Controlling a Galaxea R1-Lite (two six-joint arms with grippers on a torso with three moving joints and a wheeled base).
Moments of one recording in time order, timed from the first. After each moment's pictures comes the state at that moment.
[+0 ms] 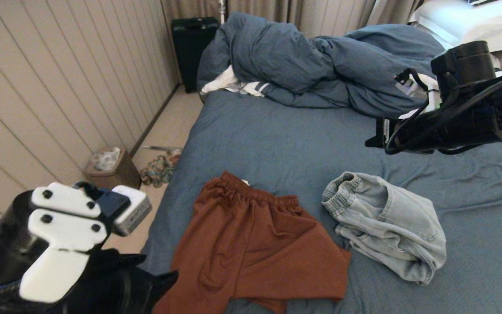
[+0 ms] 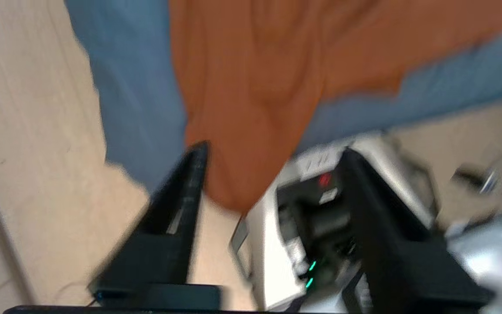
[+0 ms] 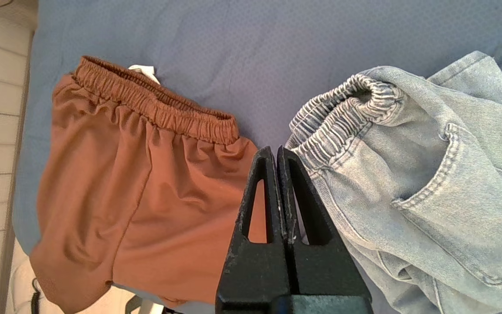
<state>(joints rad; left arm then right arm) -0.97 1.33 -0.82 0.27 0.41 -0.37 0.20 1.70 -1.50 0.34 0.08 0.21</state>
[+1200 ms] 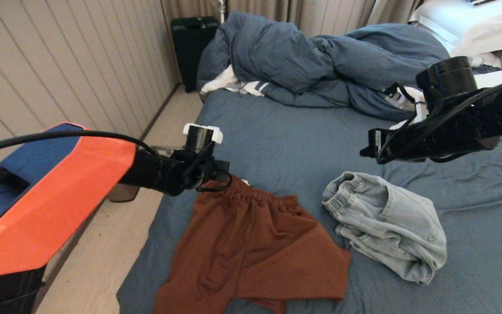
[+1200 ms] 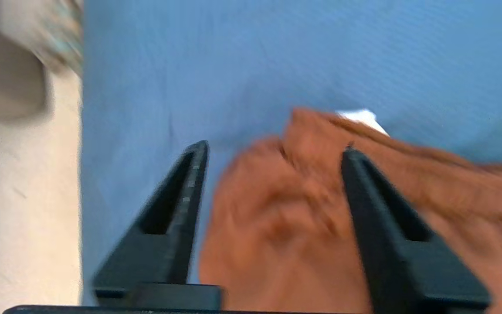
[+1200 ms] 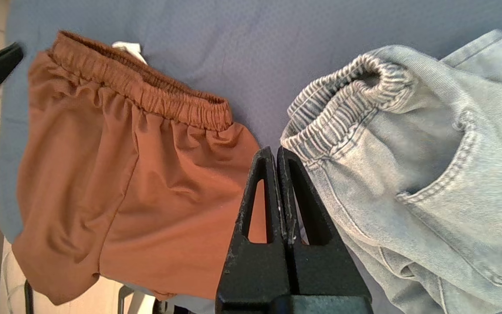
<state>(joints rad) -0.52 2.29 -1.58 -0.26 0.31 -0.05 0.21 1.74 -1.48 0.34 0.08 0.19</state>
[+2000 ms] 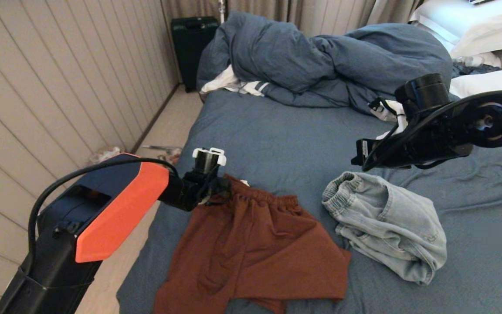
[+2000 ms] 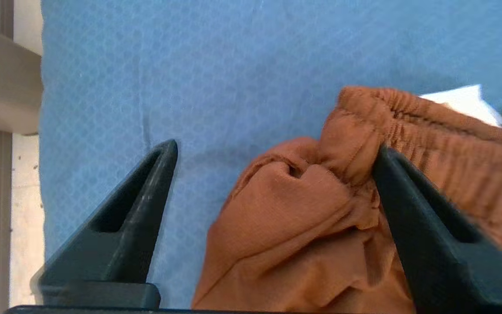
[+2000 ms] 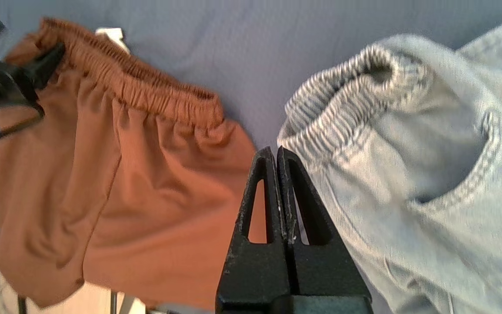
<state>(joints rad) -0.48 2.54 -1.72 -0.33 0.31 0.03 0.21 1.82 -1.48 0.31 0.07 0.18</state>
